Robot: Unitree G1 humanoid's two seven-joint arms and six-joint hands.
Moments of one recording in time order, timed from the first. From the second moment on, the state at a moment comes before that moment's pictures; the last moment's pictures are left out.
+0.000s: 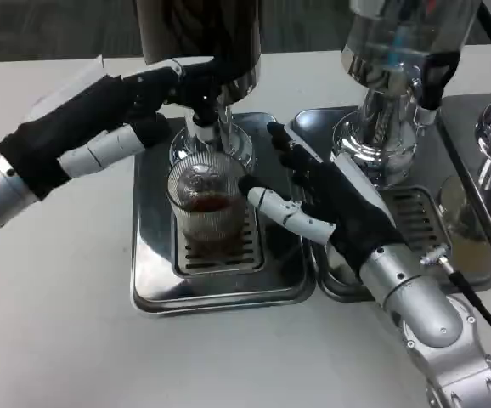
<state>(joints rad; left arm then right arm) -0.63 0.53 0.08 0.89 -0.21 -0.85 -0.92 -0.26 -0.09 0.21 0.16 -0.24 0.07 0.13</state>
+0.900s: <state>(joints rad) -0.57 0.58 0.23 0.92 -0.26 -0.80 -0.92 -0.34 -0.09 0.23 0.30 -0.23 0.00 0.17</state>
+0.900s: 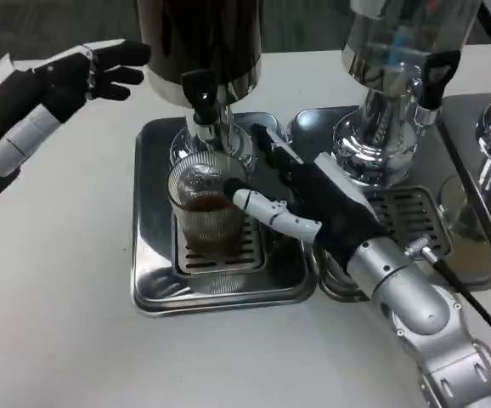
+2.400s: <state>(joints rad) -0.36 0.58 0.31 0.90 -0.27 -0.72 -0.88 -0.39 -0.08 0.34 0.40 -0.40 -0.04 0.08</state>
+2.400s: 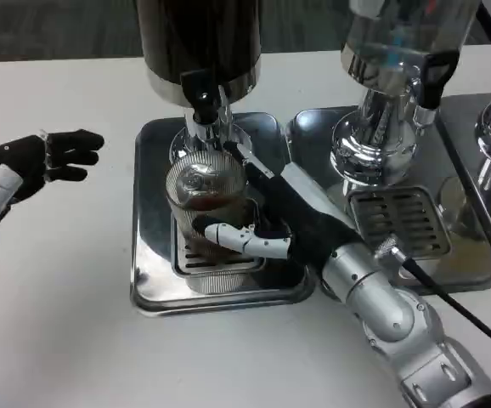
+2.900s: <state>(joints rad) -0.33 0.58 0.30 0.89 -0.27 -0.72 -0.87 -0.39 -0.04 0.36 0.40 -0.45 -0.02 -0.02</state>
